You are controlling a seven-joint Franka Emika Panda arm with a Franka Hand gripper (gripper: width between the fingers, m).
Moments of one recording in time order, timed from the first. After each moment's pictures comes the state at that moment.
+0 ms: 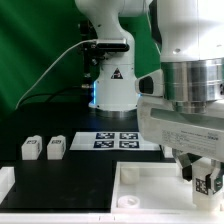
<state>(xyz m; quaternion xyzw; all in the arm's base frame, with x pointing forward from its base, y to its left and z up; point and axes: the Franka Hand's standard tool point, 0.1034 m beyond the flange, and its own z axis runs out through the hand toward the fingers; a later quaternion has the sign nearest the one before) 0.639 0.095 0.067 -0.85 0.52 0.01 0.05</state>
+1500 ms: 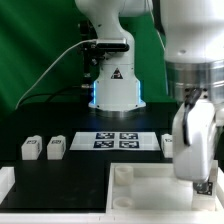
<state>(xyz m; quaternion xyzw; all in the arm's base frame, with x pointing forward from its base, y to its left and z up) 0.622 0.112 0.083 -0.55 0.83 0.08 0.00</state>
